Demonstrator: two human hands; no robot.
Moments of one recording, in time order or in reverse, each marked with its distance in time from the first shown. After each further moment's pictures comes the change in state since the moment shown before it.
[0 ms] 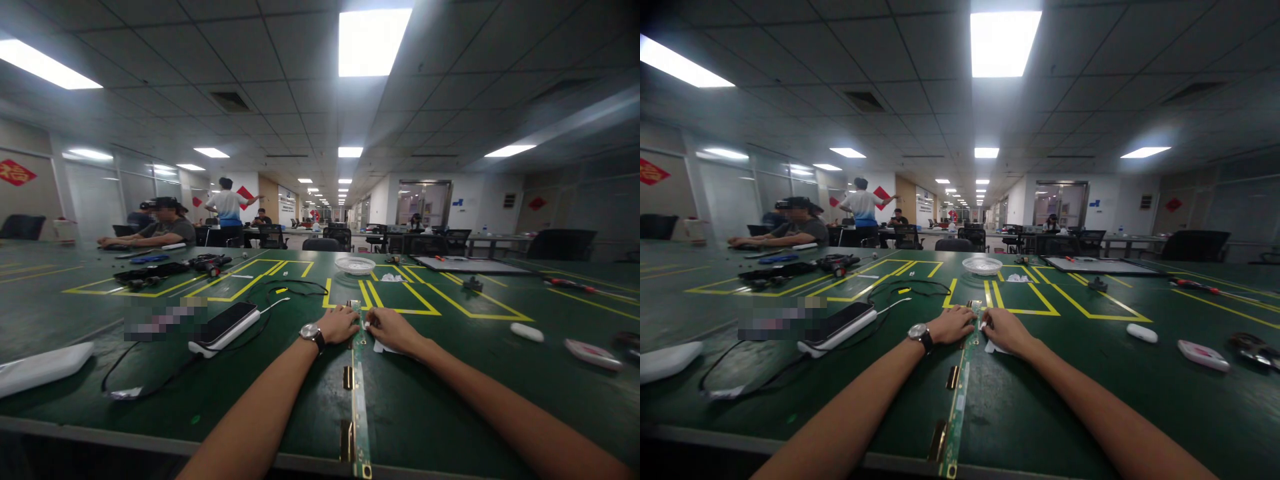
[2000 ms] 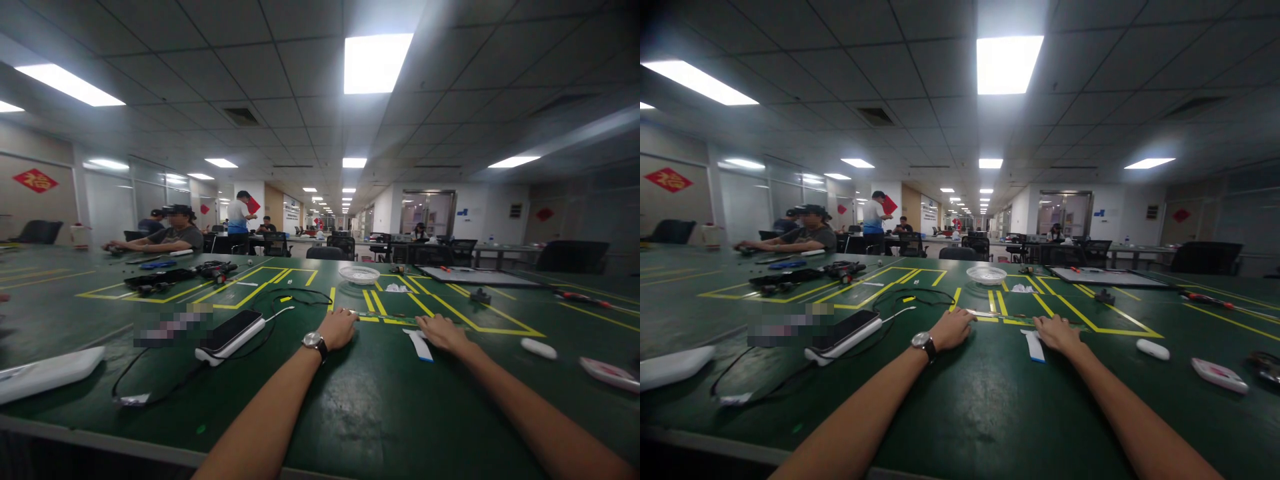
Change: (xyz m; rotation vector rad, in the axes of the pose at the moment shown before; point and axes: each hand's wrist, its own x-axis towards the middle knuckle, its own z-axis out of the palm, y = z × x) left_hand -0.003 -0.002 -0.011 0.077 0.155 -0.070; right_hand -0.016 0.112 -0.037 -0.315 -0.153 0.610
